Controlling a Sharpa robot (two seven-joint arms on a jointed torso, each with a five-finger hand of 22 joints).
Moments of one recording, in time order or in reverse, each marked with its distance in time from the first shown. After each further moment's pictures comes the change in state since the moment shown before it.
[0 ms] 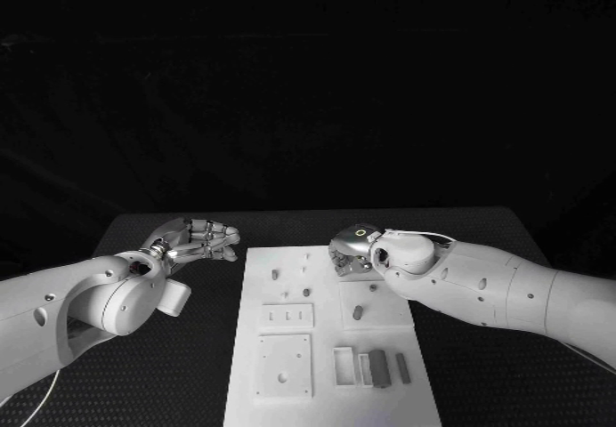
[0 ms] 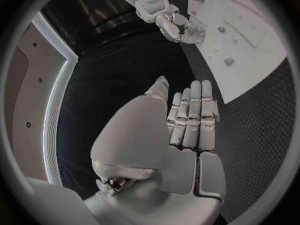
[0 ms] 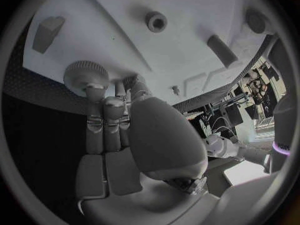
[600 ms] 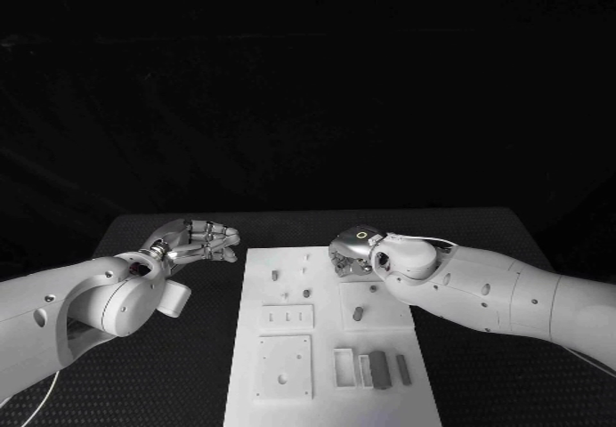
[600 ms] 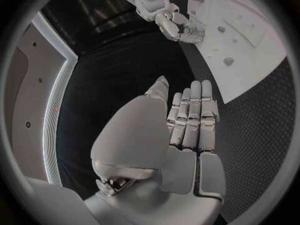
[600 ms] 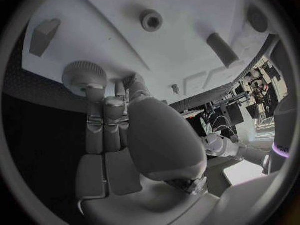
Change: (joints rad) left arm 0.000 -0.001 0.000 0.000 0.000 0.000 0.000; left_hand 0.000 0.000 0.000 0.000 0.000 0.000 0.000 -0.004 -0.001 0.000 0.000 -0.004 0.000 0.000 0.000 0.000 0.001 -0.001 0.000 0.000 -0.004 0.000; right arm -0.009 -0.014 0.003 0.033 -0.006 -0.038 -0.033; right_hand 0.020 0.020 -0.011 0.003 -0.002 0.003 0.000 -0.005 0.000 0.003 -0.003 0.005 0.009 0.002 -0.003 0.004 -0.004 0.000 0.000 0.000 0.008 0.001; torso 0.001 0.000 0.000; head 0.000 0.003
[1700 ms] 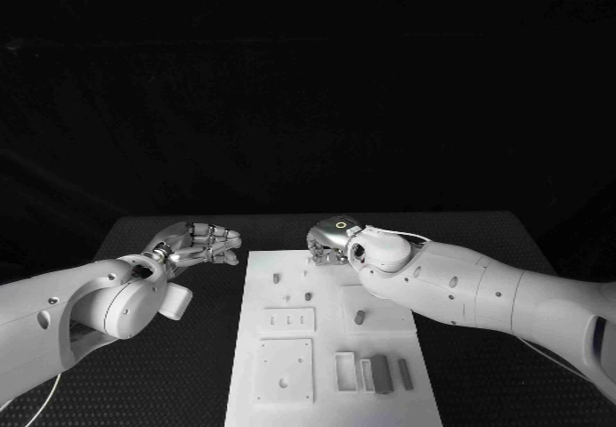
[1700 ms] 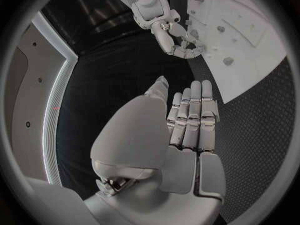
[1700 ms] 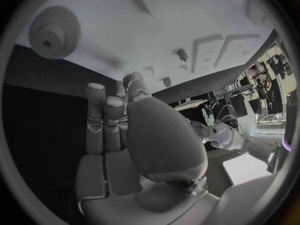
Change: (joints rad) left arm 0.000 0.004 0.000 -0.004 0.000 0.001 0.000; left_hand -0.003 -0.003 0.000 0.000 0.000 0.000 0.000 0.000 0.000 0.000 0.000 0.000 -0.001 0.000 0.000 -0.004 0.004 -0.006 0.000 0.000 0.000 0.000; right arm 0.010 0.135 0.040 -0.087 0.036 -0.065 -0.040; right_hand 0.003 -0.003 -0.005 -0.003 0.003 0.033 -0.011 -0.003 0.008 0.000 0.000 -0.002 0.009 0.002 -0.003 0.004 -0.002 0.000 -0.001 0.002 0.007 0.000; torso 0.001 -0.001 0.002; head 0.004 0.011
